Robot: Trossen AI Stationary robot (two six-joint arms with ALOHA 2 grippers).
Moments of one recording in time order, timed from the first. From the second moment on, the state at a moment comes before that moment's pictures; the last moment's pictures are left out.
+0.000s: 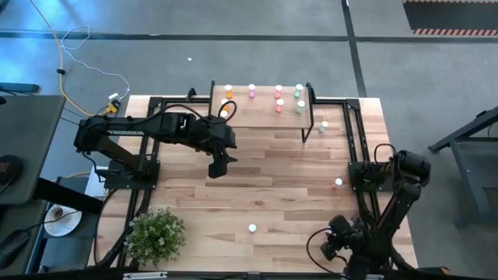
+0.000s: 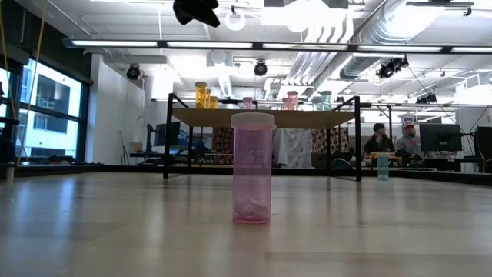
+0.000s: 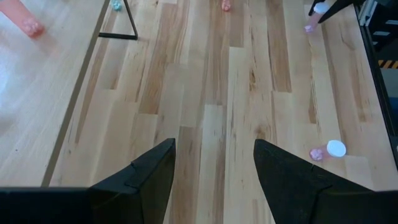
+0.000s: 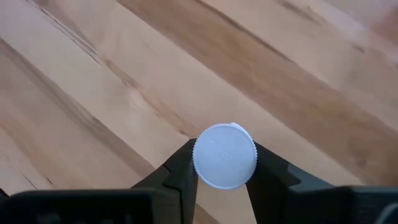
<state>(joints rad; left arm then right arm) 0.12 1.43 1.44 -0.84 -0.03 -0.08 1.15 1.77 1.13 -1.03 0.42 2.10</state>
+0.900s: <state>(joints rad) 0.27 1.34 1.44 -0.87 -0.04 0.00 0.62 1.41 1.13 -0.96 0.51 1.18</state>
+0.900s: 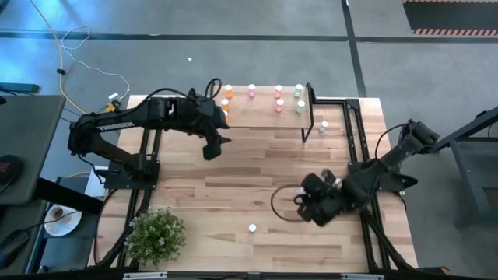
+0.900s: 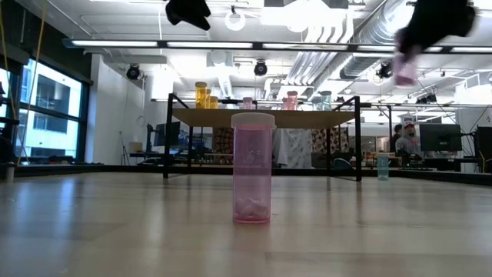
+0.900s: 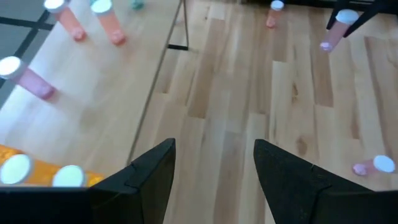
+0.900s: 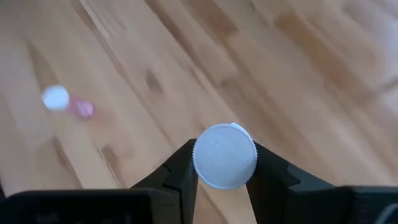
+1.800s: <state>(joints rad) 0.36 1.34 1.44 -0.91 -0.04 0.00 -0.10 1.32 1.16 -0.49 0.10 0.21</state>
